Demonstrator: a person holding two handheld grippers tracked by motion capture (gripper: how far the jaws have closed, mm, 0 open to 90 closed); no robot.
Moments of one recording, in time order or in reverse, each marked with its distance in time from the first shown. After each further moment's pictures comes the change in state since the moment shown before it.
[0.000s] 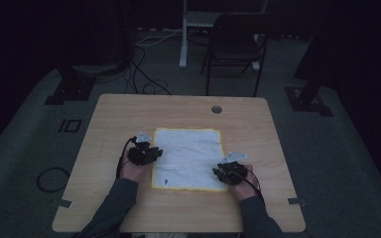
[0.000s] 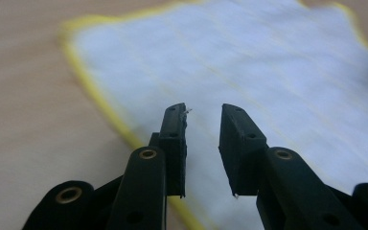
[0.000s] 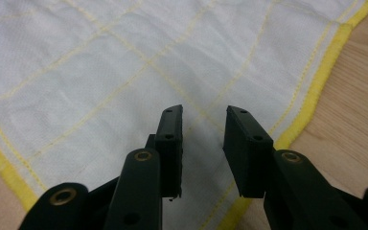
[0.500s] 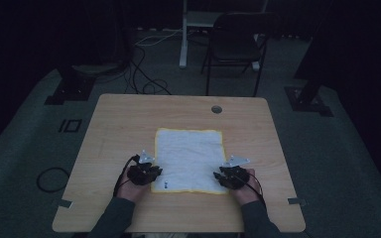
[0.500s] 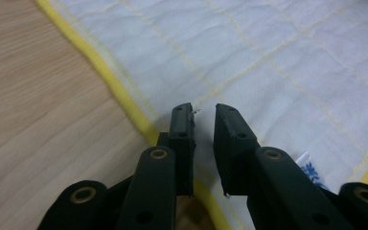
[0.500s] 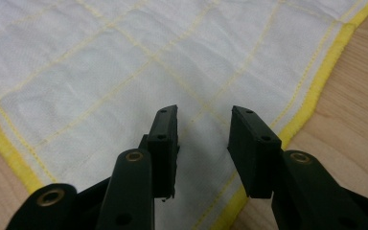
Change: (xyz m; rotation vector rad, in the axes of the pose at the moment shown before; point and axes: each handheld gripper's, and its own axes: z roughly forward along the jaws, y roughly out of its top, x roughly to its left) left arm -0.024 -0.045 -0.011 0.076 0.028 0.053; right arm 0.007 -0.011 -0.009 -0.011 0.003 0.018
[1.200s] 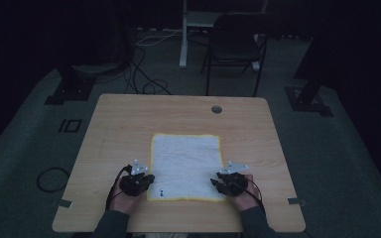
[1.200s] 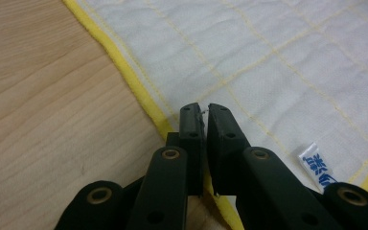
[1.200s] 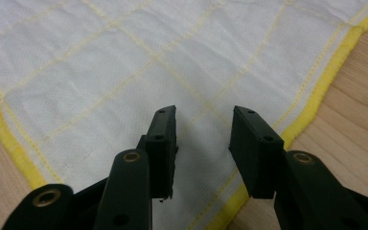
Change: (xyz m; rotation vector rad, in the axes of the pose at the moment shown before) left arm -0.010 -0.028 -0.022 -0.015 0.046 -0.023; right arm 0.018 -0.007 -0.006 -0.004 0.045 -0.026
